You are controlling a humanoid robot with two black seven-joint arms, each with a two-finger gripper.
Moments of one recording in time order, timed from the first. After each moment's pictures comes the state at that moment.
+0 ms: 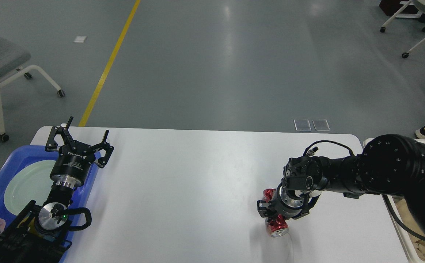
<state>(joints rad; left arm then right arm) -0.33 0.15 -1.36 -0.76 0.13 -0.53 -0.19 1.29 0.05 -1.04 0.87 -0.06 0.39 -0.23</state>
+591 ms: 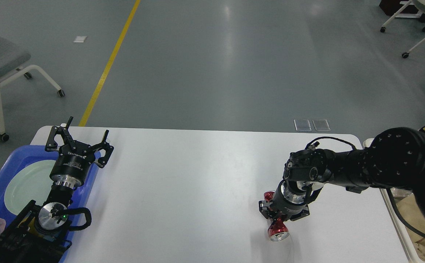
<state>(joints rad) -0.33 0.15 -1.36 -0.76 0.13 -0.53 -0.19 1.33 0.01 -0.99 0.89 -0.05 0.52 -0.26</state>
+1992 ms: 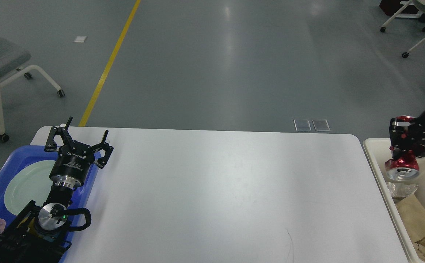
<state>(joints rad) -0.33 0.15 -1.36 -0.76 0.13 -0.53 -0.19 2.22 -0.48 -1.64 1.42 0.07 0.65 -0.06</state>
